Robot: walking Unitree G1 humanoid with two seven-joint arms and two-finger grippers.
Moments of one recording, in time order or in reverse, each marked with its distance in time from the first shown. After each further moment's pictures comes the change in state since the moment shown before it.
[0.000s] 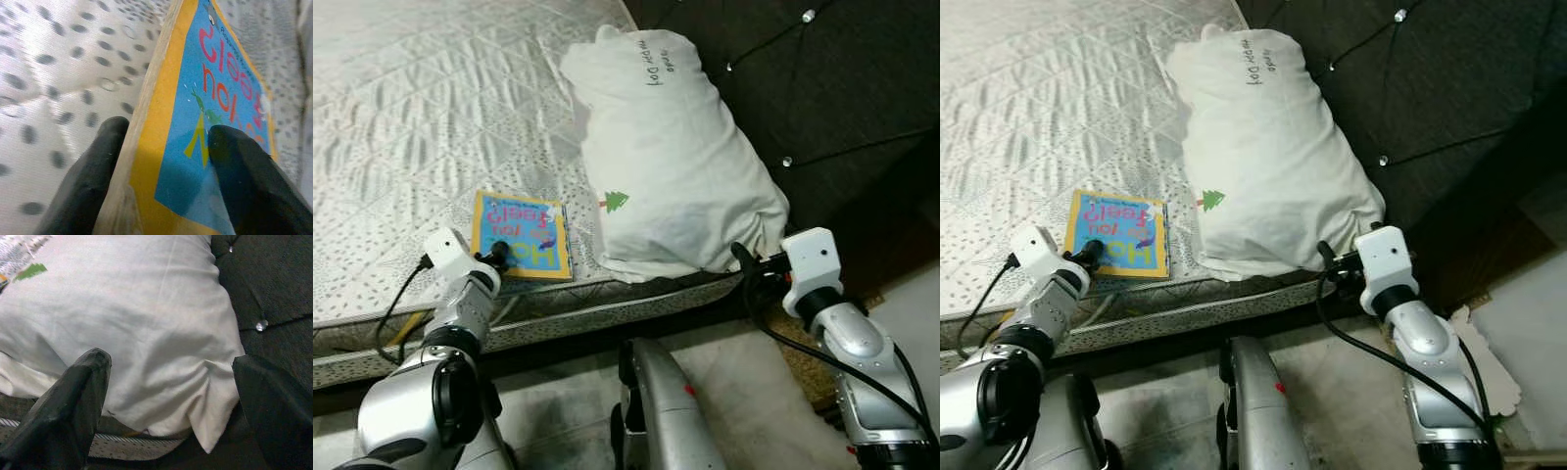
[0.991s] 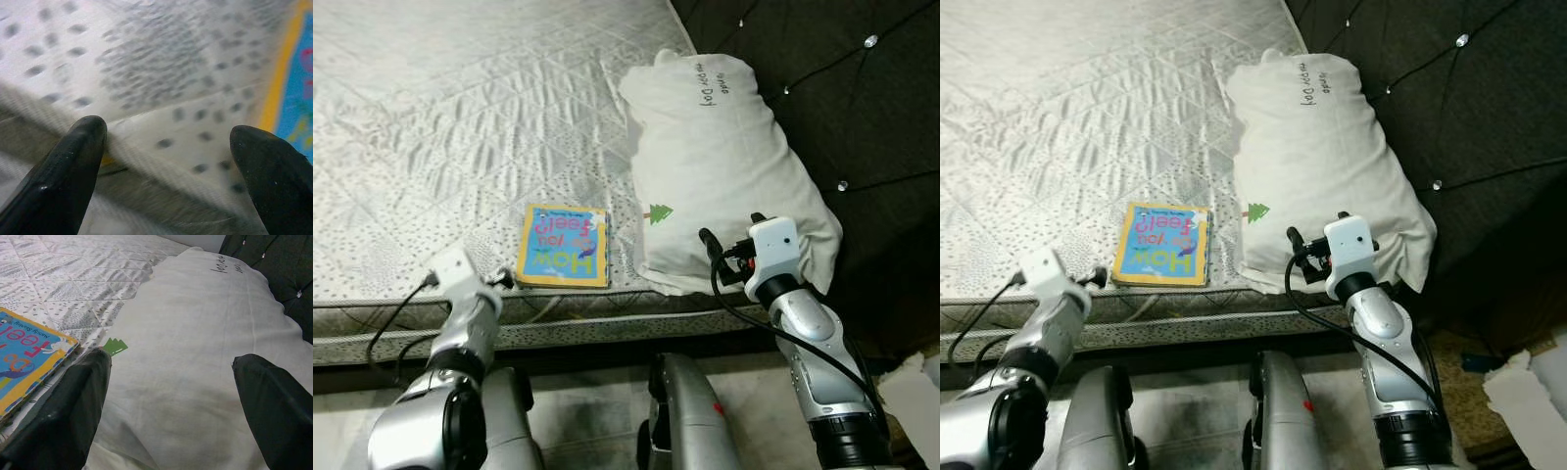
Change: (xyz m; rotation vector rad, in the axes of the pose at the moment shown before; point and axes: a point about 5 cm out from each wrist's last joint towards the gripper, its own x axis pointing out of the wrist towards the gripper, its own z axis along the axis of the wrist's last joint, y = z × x) left arm -0.009 0.018 -0.030 0.149 0.088 0.153; right arm 0.030 0.030 0.004 0.103 -0.068 0.004
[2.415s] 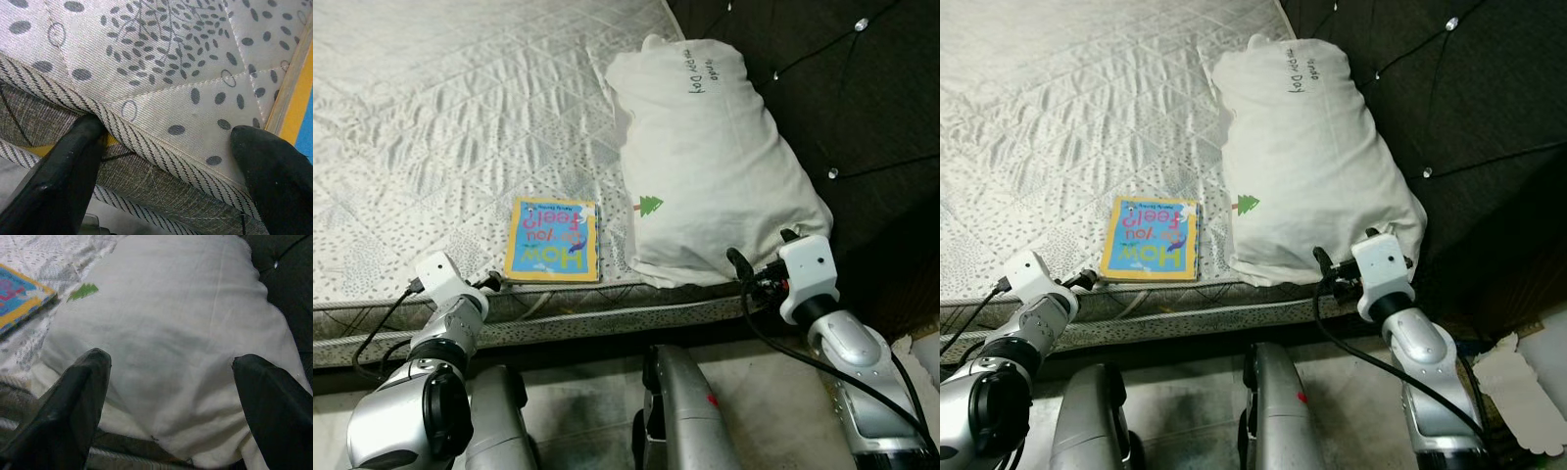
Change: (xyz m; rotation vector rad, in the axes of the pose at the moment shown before) left arm 0.004 0.013 0.011 -0.100 0.072 0.006; right arm -0.038 -0.026 -0.007 -0.092 0.084 0.012
